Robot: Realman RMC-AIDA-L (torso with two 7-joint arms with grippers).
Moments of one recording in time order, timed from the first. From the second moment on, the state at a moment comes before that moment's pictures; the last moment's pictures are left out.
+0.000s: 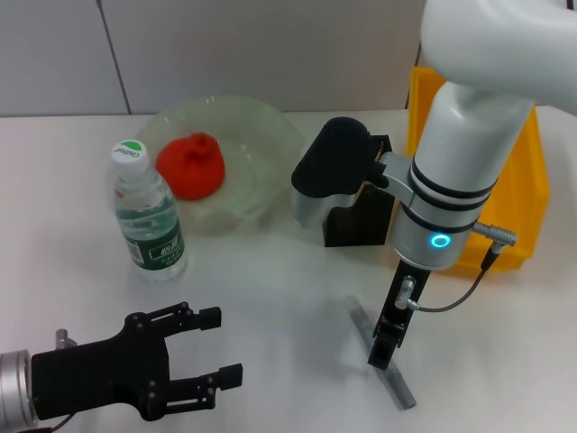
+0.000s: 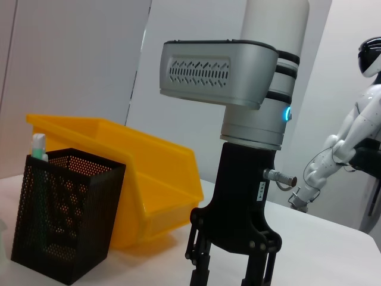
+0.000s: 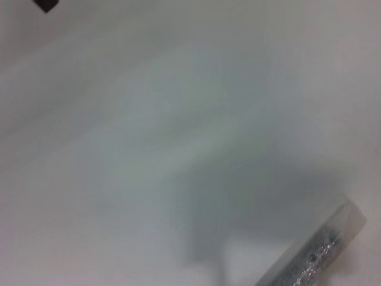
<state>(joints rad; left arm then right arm) -0.38 -2.04 0.78 0.42 1.86 1.69 -1.05 1.13 2.09 -1.67 -0.67 -2.48 -1.48 2.55</state>
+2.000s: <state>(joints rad) -0.38 -2.04 0.75 0.43 1.86 1.69 -1.05 1.13 2.09 -1.83 -0.66 -2.40 -1.40 2.55</state>
